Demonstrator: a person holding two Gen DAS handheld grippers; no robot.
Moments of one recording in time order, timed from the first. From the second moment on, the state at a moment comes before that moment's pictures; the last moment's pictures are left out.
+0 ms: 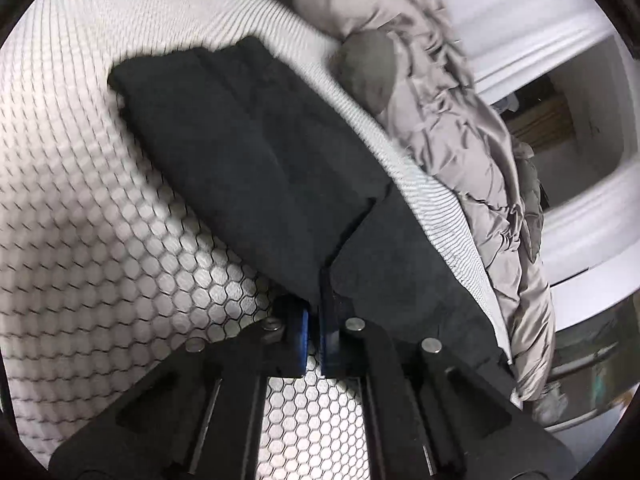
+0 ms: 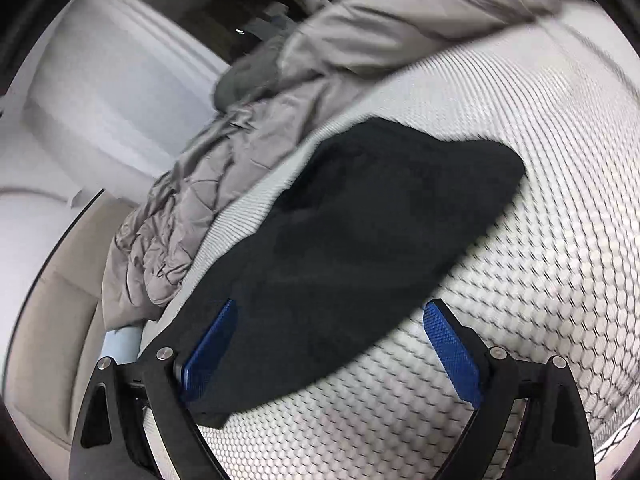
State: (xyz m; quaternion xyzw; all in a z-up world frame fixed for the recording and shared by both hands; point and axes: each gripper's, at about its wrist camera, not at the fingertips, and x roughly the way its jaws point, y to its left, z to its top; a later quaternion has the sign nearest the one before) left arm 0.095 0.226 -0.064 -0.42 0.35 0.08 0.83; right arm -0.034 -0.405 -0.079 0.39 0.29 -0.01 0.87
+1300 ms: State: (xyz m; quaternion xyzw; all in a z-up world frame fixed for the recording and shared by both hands) left arm -0.096 0.199 0.007 -0.29 0.31 0.14 0.90; right arm -0.108 -0.458 -0.092 0.40 0.24 -0.10 0.88
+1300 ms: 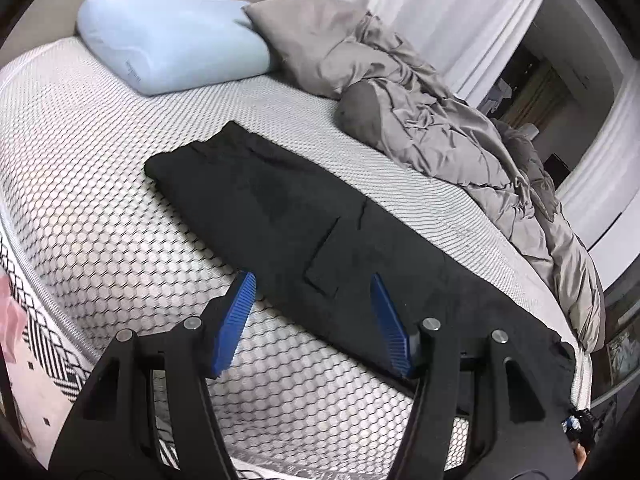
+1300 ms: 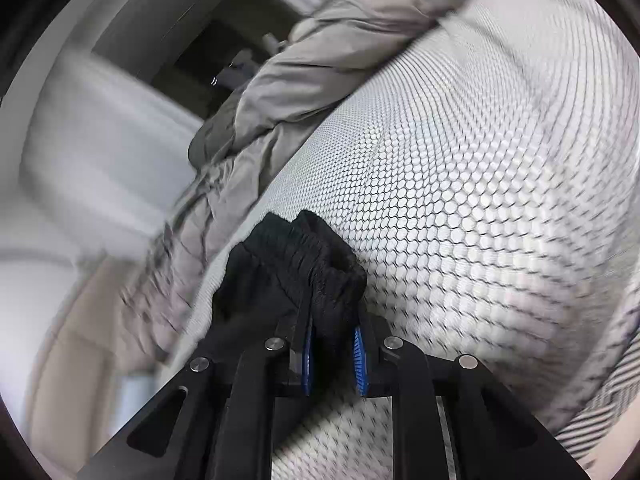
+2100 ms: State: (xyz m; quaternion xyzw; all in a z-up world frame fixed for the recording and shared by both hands) left arm 0.002 0.073 -0.030 -0.20 0.41 -0.05 0.89; right arm 0.090 -0.464 -0.032 0.18 0.41 0.18 0.88
